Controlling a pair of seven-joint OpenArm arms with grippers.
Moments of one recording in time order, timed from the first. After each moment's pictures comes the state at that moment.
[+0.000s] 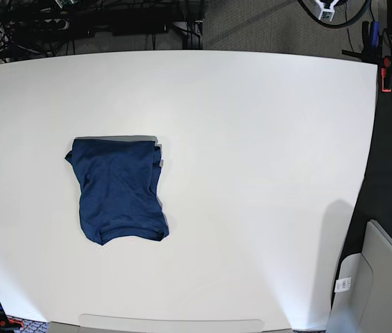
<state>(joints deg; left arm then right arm) 42.0 -4.7 -27.4 85.8 -11.2 -29.9 48.6 -46.6 7.8 25.4 89.8 -2.3 38.9 -48.2</state>
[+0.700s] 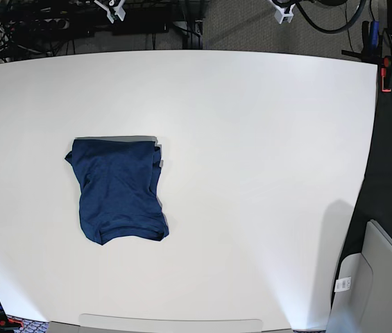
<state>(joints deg) 20.9 -5.1 -18.3 42.2 -10.9 -29.1 35.2 -15.8 4.7 16.3 32.7 -17.0 31.1 -21.3</state>
